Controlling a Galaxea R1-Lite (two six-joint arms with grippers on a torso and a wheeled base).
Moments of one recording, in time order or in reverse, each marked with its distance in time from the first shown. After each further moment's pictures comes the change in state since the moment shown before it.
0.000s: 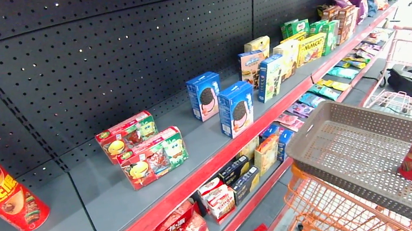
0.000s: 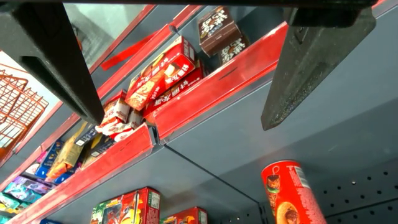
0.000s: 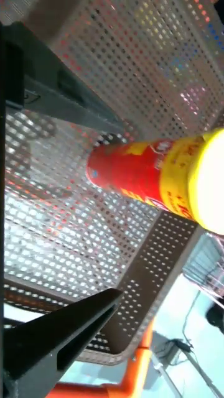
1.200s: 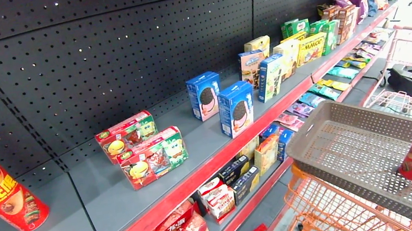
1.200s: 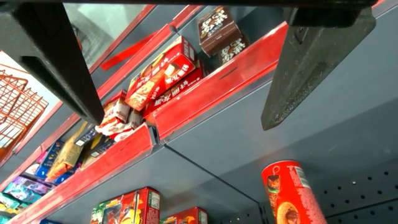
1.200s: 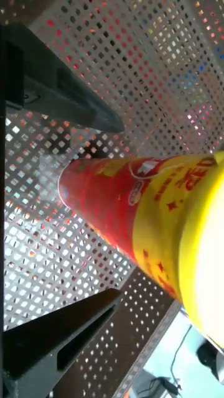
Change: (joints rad) left arm 0.000 0.000 0.000 0.000 0.000 0.000; right arm 0.054 0.326 -0.087 -0.226 0.067 -0.012
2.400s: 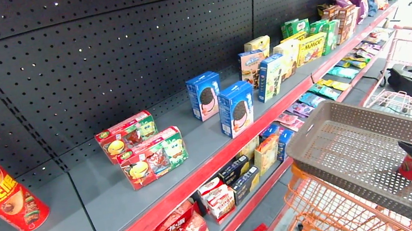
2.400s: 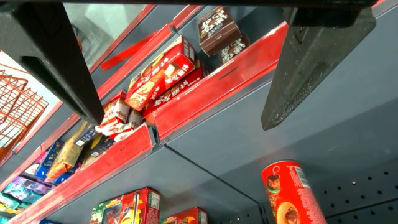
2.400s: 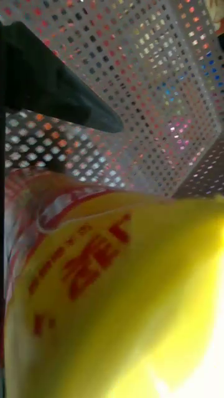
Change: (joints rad) left arm 0.000 0.000 0.000 0.000 0.000 0.000; right arm 0.079 0.190 -0.148 -0.105 0.000 -0.005
